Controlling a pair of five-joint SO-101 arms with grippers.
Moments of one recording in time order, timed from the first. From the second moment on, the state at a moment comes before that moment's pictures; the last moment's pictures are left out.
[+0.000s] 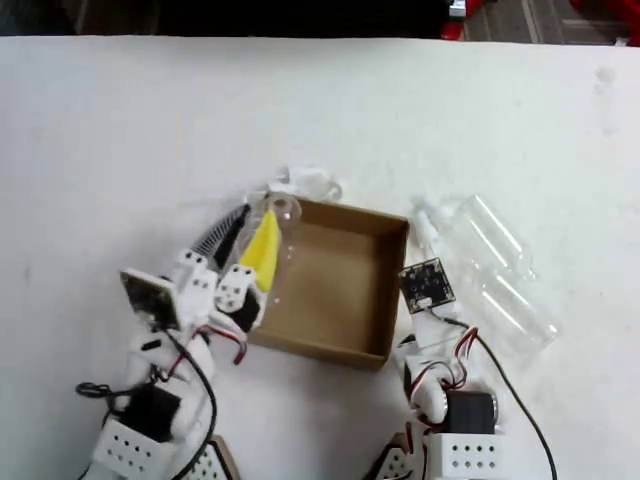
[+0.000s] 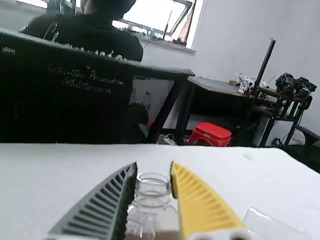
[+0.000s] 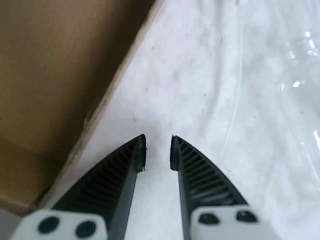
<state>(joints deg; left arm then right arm) 17.2 -104.0 96.6 15.0 14.6 -1.0 -103.1 96.4 73.6 20.8</state>
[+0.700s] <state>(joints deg) 17.5 -104.0 97.0 32.7 13.5 -1.0 -103.1 96.4 73.6 20.8</state>
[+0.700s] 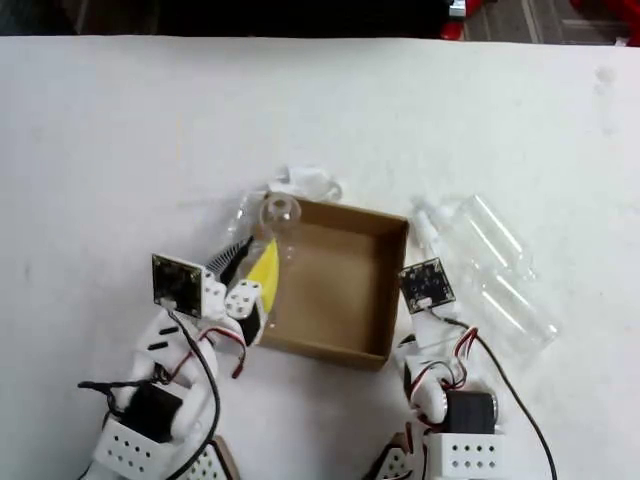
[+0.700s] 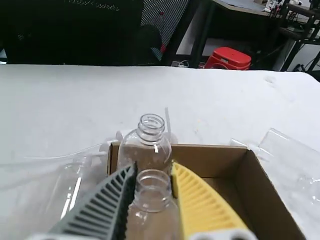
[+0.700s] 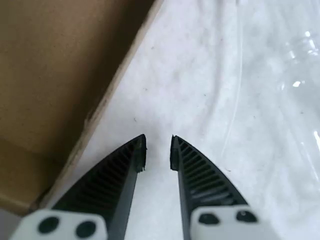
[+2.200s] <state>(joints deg) 14.5 -104.3 64.9 65.6 13.4 -1.0 -103.1 96.4 73.6 20.8</state>
